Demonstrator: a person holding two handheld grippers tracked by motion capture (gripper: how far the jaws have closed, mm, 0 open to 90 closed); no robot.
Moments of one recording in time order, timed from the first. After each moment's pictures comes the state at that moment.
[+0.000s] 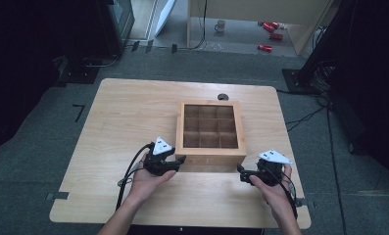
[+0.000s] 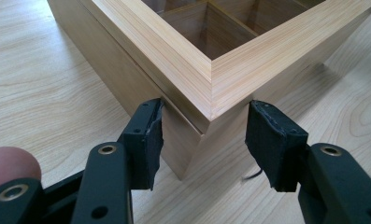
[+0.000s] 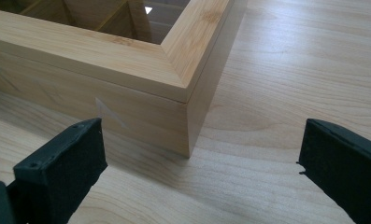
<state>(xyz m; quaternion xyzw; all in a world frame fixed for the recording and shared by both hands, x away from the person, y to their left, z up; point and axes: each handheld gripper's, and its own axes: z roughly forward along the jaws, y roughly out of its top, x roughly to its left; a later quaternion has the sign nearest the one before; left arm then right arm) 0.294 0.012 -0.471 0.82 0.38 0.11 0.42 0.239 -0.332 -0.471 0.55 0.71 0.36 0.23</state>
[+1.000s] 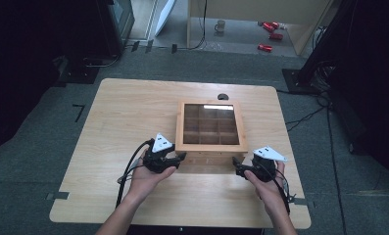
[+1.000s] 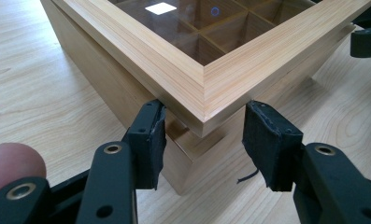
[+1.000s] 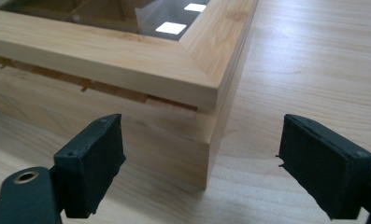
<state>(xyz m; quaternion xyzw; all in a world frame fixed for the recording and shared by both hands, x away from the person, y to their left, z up) 0.294 0.010 -0.452 0.82 0.36 0.13 0.43 0.252 -0.318 -0.472 0.55 0.70 0.39 0.24</state>
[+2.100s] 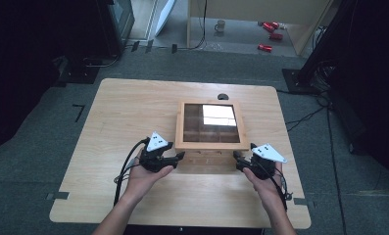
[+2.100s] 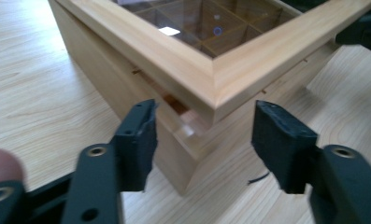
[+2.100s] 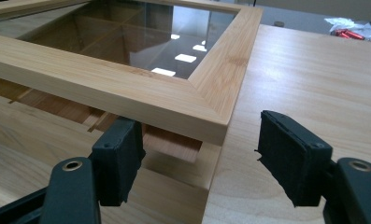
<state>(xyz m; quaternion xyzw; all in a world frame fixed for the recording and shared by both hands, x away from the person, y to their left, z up) 0.292 0.024 -0.447 0.81 0.37 0.12 0.44 0.253 -0.313 -0.462 0.52 0.68 0.42 0.30</state>
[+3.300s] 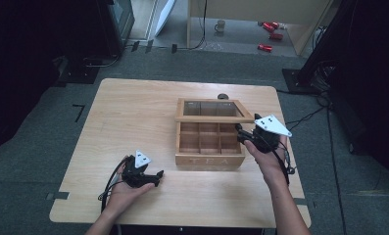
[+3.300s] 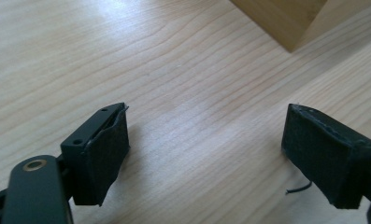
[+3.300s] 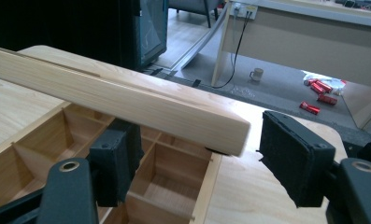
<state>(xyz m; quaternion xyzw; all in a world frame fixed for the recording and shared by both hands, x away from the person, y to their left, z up) 0.275 0.074 -0.519 0.83 0.41 0.17 0.34 0.298 -0.305 -0.388 0.48 0.66 0.44 0.37</state>
